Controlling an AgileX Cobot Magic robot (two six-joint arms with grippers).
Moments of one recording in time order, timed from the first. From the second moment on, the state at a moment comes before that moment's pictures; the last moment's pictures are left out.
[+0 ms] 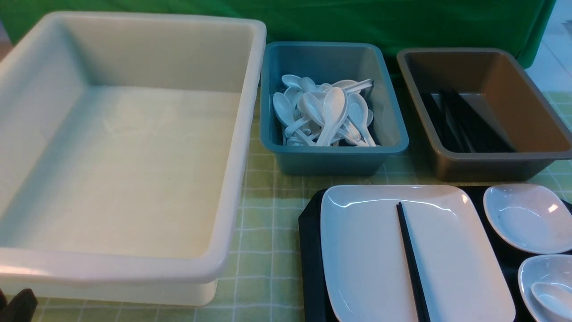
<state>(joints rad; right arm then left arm) 0.11 0.03 0.01 0.01 0.22 -0.15 0.03 0.00 0.01 -0.11 0.25 0.05</state>
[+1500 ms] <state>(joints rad) 0.11 0.66 -0.73 0.07 0.79 -0.02 0.03 0.00 0.01 -0.09 0.25 0.05</state>
